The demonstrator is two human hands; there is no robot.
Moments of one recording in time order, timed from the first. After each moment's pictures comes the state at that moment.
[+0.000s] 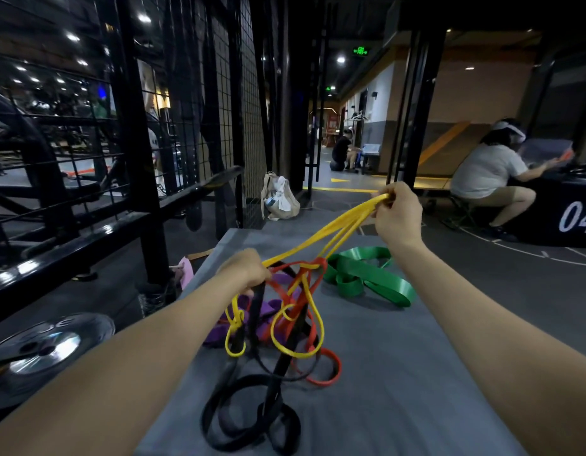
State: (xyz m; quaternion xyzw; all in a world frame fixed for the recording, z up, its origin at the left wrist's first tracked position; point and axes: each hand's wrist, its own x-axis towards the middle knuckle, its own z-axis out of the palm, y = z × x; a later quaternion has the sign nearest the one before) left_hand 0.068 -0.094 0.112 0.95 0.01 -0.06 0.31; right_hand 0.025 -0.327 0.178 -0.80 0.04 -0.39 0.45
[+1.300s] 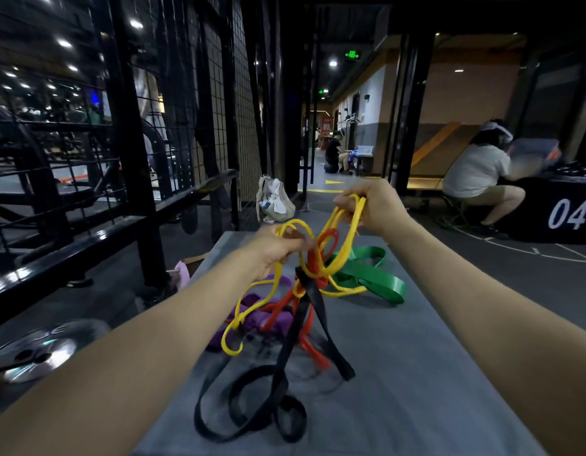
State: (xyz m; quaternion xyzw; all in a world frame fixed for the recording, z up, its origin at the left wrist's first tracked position) left_hand 0.028 -0.138 0.149 0.75 -0.13 -0.05 0.65; right_hand 0.011 -0.314 0.207 -0.81 -0.04 -0.20 0.55
